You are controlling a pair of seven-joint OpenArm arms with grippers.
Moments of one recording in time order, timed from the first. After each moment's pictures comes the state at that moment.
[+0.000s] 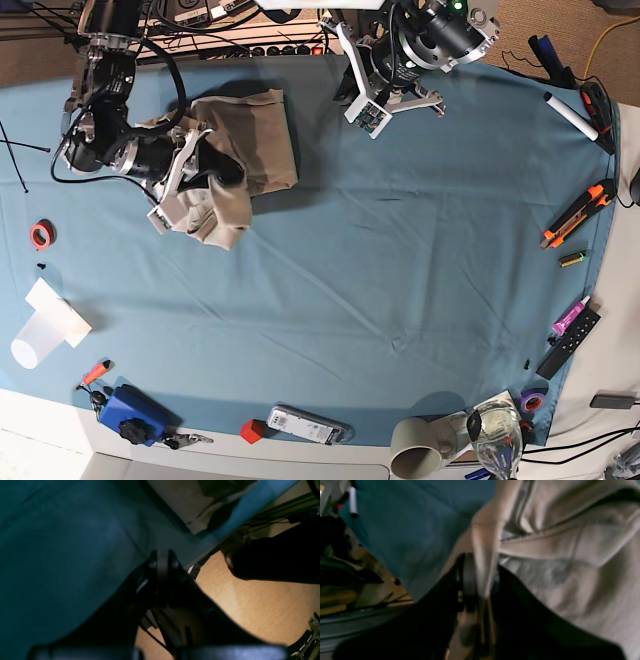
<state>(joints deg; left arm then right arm) 30.6 -4.3 22.4 132.7 -10.3 -13.4 63.0 -8.6 18.7 16.1 101.2 61.7 39.8 -79.0</state>
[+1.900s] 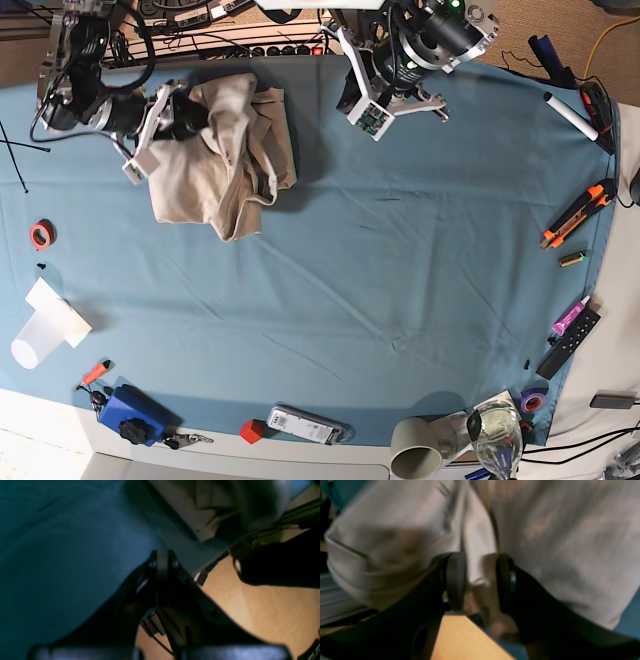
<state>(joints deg) 31.2 -4.4 22.4 132.7 -6.9 -13.4 58.5 -21.5 25.2 20.8 102.5 60.2 39.8 -78.3</state>
